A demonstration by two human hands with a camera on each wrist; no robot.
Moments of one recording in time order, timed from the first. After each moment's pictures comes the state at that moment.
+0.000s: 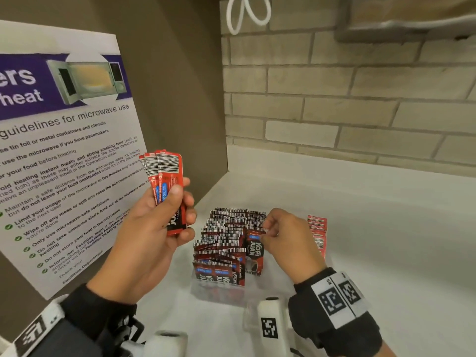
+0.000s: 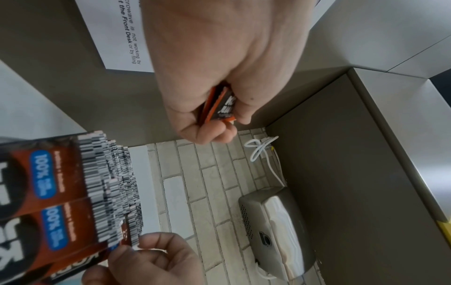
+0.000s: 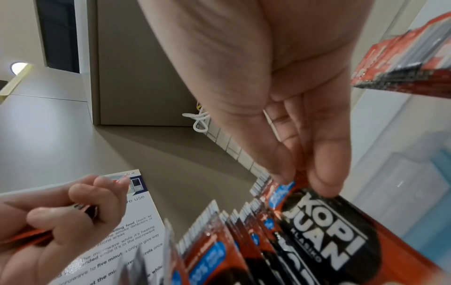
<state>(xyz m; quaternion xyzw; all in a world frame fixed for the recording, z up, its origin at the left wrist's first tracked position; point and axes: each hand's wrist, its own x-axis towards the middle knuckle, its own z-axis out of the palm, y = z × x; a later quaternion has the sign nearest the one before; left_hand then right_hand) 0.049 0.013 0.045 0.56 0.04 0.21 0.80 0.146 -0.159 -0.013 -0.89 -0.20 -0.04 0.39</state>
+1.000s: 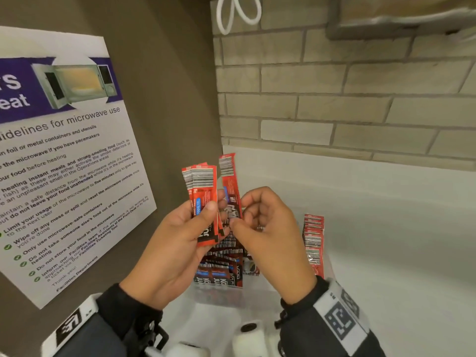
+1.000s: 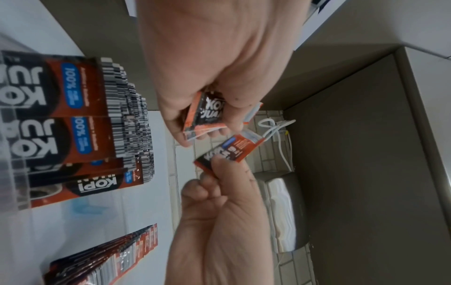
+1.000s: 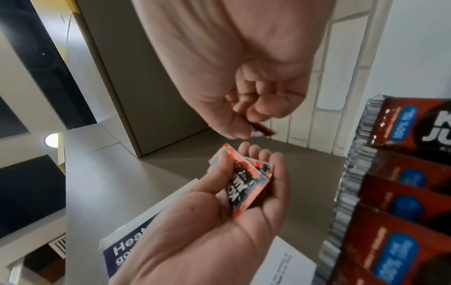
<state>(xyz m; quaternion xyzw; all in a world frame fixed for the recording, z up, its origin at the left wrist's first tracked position) 0.063 -0.010 0.028 0.57 0.03 0.12 0.81 0.102 -0.140 0.022 -0.70 -0.26 -0.06 0.66</state>
